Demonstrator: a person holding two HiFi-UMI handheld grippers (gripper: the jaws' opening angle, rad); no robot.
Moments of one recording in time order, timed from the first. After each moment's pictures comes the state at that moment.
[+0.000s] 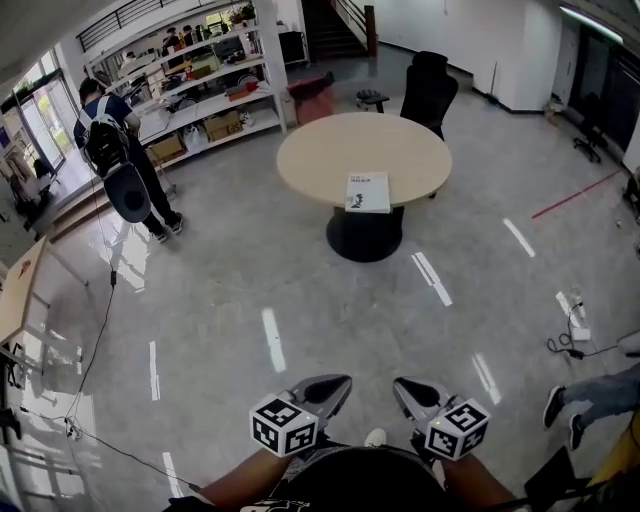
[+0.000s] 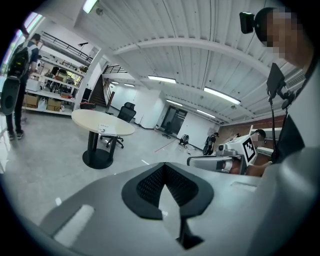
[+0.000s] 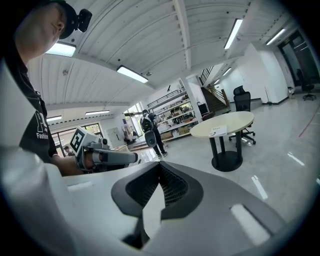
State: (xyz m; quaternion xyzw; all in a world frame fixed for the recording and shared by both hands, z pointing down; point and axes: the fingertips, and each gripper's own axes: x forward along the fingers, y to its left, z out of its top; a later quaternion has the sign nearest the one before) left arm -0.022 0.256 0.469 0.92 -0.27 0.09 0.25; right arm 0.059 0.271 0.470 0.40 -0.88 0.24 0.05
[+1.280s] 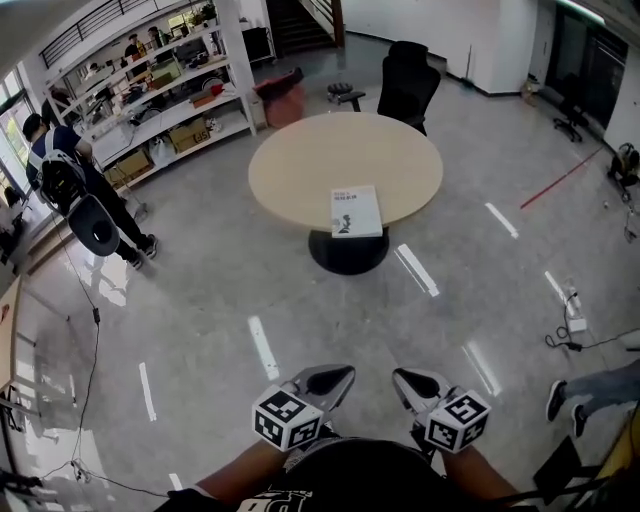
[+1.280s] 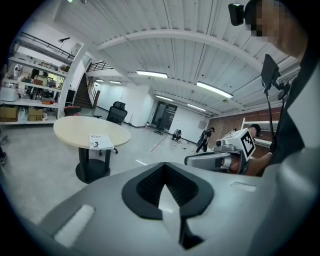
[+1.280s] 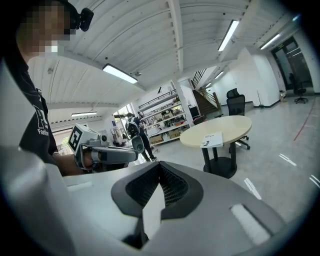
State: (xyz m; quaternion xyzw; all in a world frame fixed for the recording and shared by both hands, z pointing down) left arm -0.012 0.071 0.451 0.95 -0.21 0.13 0.20; right arm 0.058 0.092 0.459 0.45 -0.86 0.24 0.04
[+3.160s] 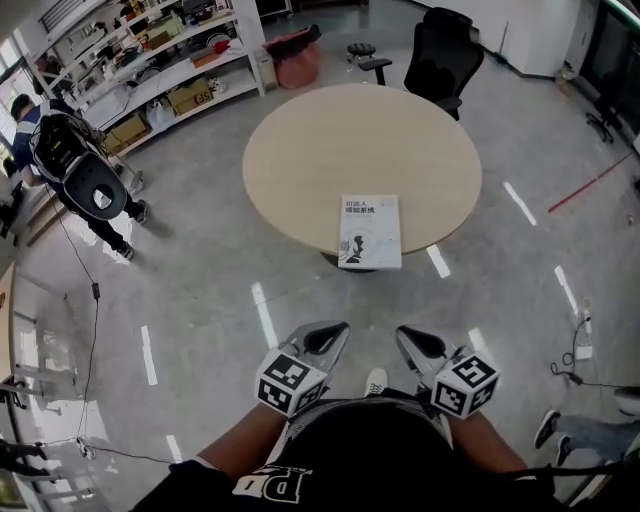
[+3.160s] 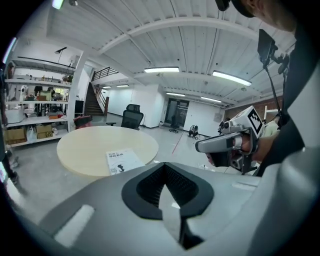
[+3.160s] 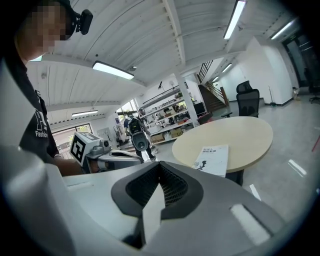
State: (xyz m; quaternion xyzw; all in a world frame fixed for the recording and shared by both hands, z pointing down) left arm 0.030 -0.236 0.474 0.93 -0.29 0.17 0.16; right arm 0.114 -0.213 0.453 0.41 -0.88 0.24 0.06
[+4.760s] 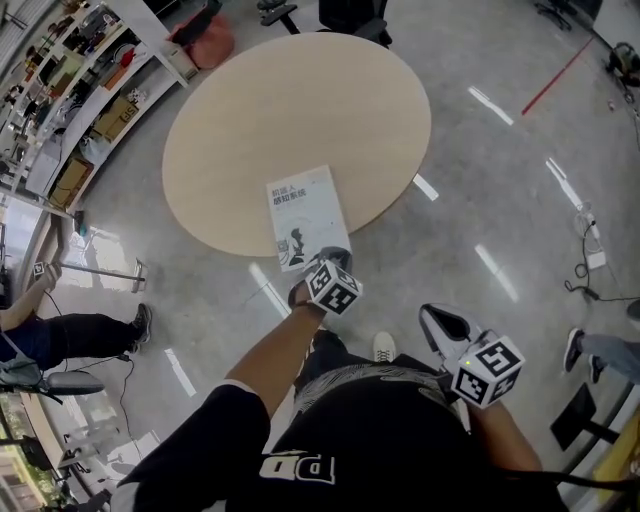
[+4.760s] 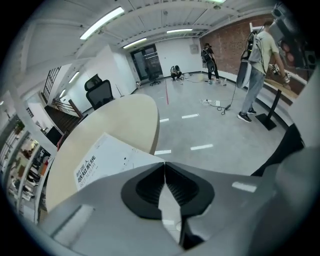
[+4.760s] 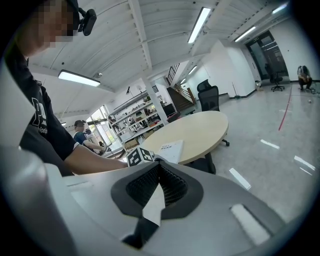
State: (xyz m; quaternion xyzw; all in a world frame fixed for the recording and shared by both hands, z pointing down) left arm 0.211 -0.423 0.699 0.85 -0.19 0.49 -0.02; right arm 0.285 -0.249 0.506 0.53 -0.78 0.32 0.03
